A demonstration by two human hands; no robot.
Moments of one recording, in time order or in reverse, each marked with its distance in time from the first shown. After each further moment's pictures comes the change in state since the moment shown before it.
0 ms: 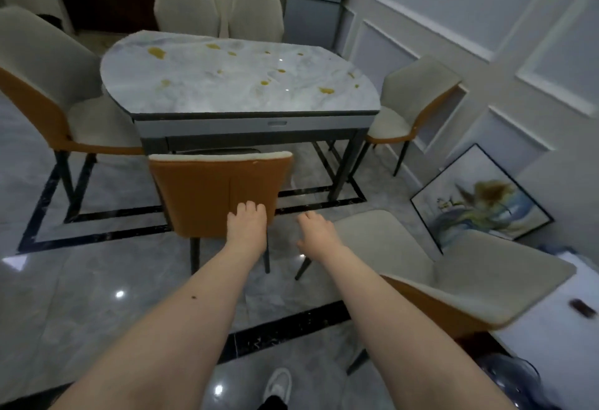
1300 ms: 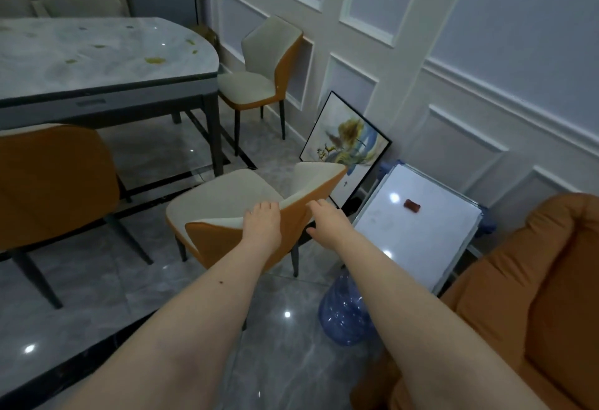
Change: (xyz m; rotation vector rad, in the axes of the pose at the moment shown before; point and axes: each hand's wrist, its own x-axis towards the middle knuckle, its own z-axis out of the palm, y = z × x) left_hand -0.132 0.495 0.081 -0.024 0.016 0.387; right_hand -0.307 0.430 -0.012 0.105 0.128 0.288
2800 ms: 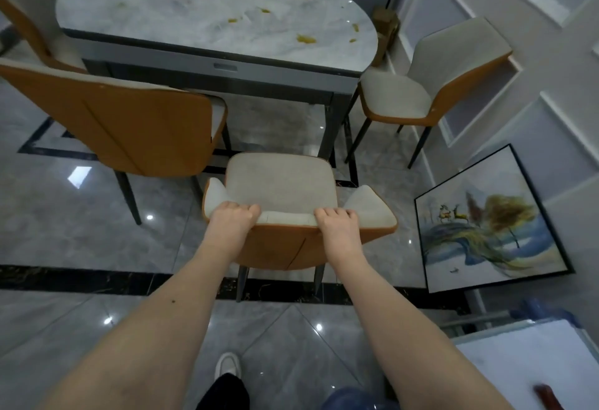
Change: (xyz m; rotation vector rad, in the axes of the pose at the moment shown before) left_hand 0.169 -0.157 0.032 0.286 0.143 -0.368; right_hand 0.328 -0.020 0.049 -0.254 0.067 -0.609
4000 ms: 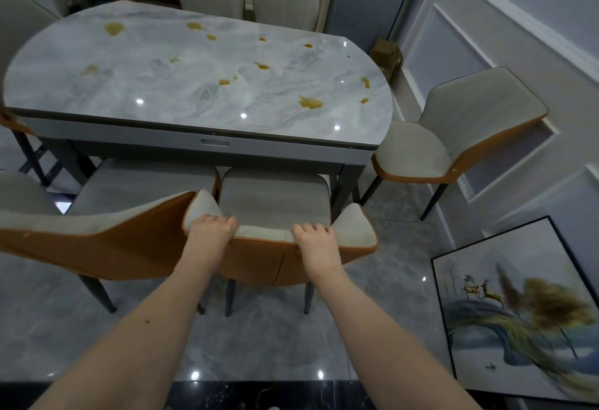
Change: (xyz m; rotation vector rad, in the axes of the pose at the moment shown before) left_hand 0.287 -0.173 0.023 0.026 -0.201 -0.169; right_hand 0.333 0.001 -0.025 0.027 -0.044 -0.061
